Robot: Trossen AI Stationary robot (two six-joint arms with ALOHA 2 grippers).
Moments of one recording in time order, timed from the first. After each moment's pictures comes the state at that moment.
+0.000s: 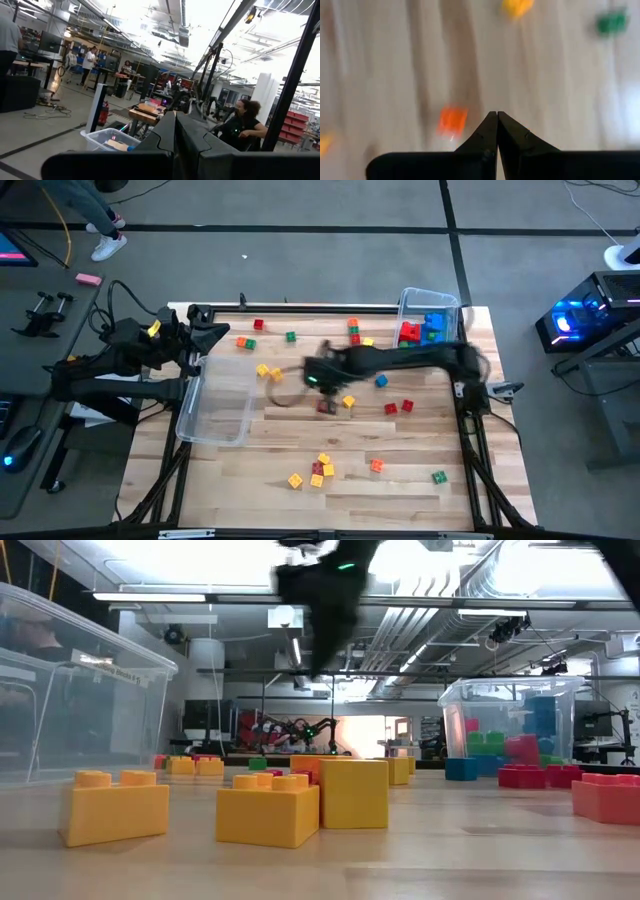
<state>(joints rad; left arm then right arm) 0.10 0.49 0.74 0.03 -0.16 -0.25 0.00 2.04 1.83 -0.99 0.14 0.07</state>
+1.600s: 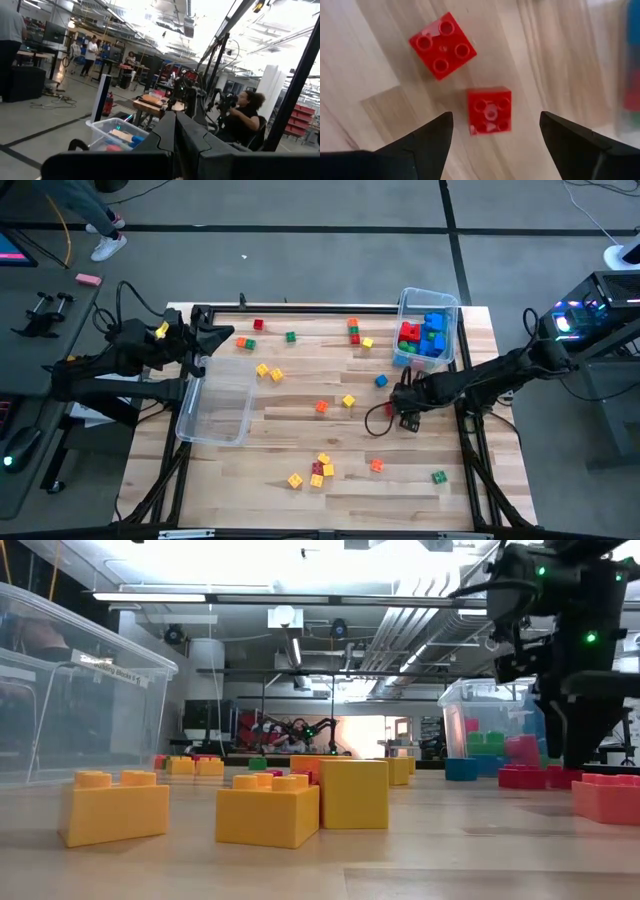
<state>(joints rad) 0.10 0.51 0.74 -0.02 -0.17 -0.26 0.16 1.32 0.65 -0.85 0.20 0.52</state>
